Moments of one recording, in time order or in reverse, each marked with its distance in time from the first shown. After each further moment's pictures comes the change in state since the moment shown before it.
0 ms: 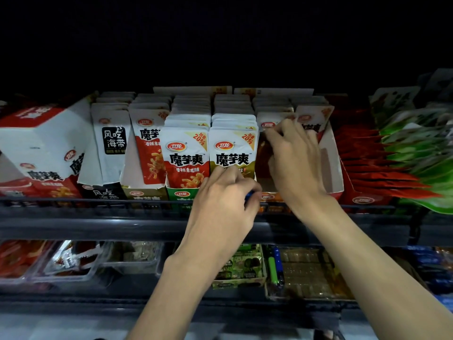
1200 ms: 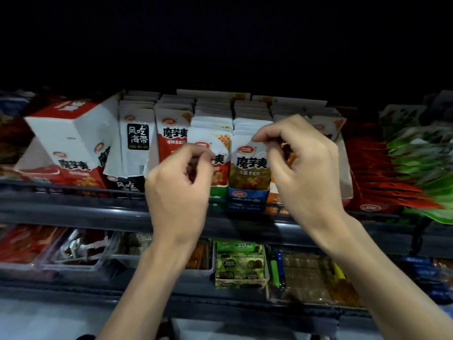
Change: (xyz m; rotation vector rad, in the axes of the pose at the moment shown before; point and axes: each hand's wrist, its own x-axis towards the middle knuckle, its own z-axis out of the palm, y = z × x) left_hand -0.015 -0.028 -0.060 -0.334 0.489 -0.241; right_hand -0.007 -0.054 -0.078 0.635 0.146 -0.069
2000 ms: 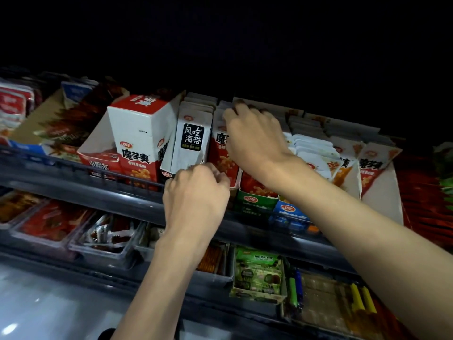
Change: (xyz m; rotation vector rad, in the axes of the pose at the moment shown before) left_hand 0.027 -0.016 -0.053 0.532 -0.232 -0.413; right_hand 0.079 -0.061 0.128 -0.605 -0.467 -0.215
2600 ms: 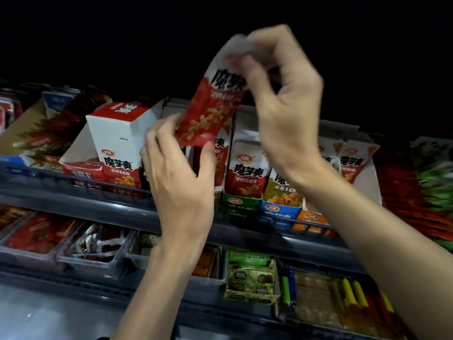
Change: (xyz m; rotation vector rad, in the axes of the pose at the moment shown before) left_hand -0.001 0.008 0.014 -0.521 0.496 0.295; right_hand -0.016 0.036 -0.052 0.900 0.703 -0.089
